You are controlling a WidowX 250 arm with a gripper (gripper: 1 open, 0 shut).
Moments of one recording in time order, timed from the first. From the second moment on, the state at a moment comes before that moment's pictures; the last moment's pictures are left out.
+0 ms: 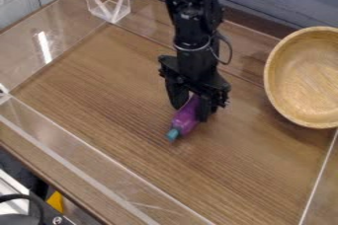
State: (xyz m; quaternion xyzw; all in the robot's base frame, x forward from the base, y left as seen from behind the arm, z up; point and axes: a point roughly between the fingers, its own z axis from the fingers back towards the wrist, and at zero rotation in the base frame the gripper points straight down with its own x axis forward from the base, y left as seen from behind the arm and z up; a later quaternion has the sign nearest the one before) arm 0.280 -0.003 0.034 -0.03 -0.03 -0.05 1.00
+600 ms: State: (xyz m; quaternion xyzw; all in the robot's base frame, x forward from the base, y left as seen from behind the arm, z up) arm 0.282 -0.003 0.034 -0.04 -0.04 -0.05 1.00
